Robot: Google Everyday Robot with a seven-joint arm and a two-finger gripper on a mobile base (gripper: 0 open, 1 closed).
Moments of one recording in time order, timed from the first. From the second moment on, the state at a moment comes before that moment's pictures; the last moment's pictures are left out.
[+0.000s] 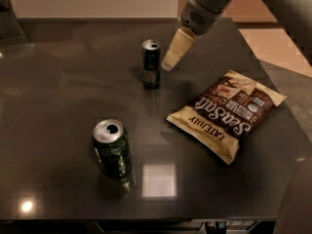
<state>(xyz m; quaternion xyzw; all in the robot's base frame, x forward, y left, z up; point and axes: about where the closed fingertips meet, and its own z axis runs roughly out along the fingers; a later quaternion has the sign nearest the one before) 0.646 -0.074 0.939 -0.52 0.82 0.06 0.22</state>
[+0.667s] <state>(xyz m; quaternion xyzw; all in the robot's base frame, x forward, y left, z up) 0.670 -0.035 0.932 -0.53 0.81 0.08 0.23</state>
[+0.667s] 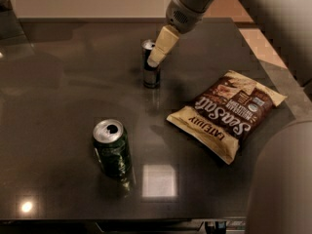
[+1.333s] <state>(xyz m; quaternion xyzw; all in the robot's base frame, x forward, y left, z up) 0.672 -0.008 0.919 -0.54 0.80 0.11 0.22</state>
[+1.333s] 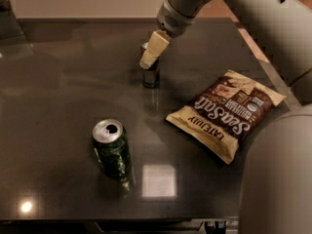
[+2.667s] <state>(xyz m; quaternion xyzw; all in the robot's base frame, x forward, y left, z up) 0.600 0.005 0.946 -0.62 0.73 0.18 0.22</state>
